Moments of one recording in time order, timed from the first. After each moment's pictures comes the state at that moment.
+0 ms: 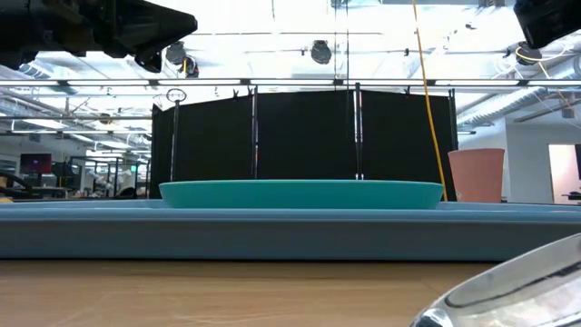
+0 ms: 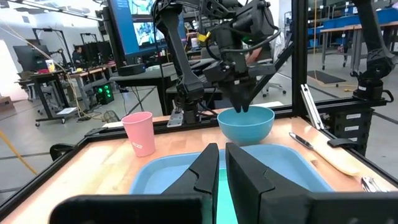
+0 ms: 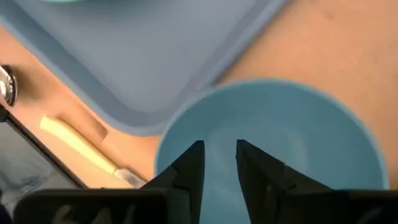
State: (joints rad) left arm -0.36 1.12 0.26 0.92 -0.31 0.13; right arm 0.69 1.24 0.90 -0.99 0.08 1.55
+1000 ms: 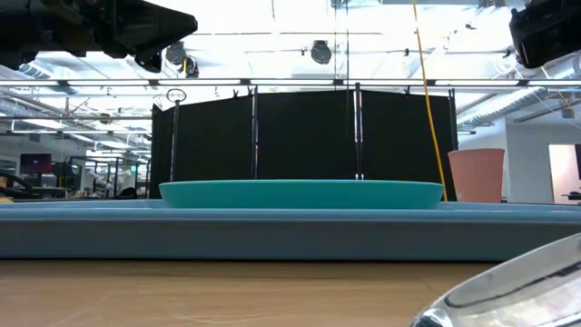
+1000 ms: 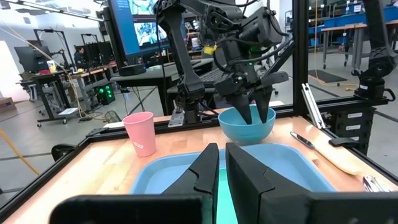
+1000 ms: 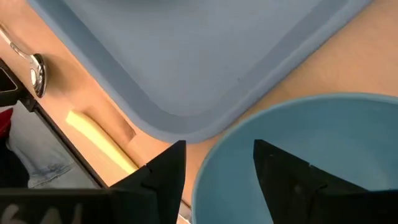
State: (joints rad) left arm -0.36 1.12 0.26 0.92 -0.31 0.14; right arm 0.69 1.31 0.81 -0.70 0.05 1.50
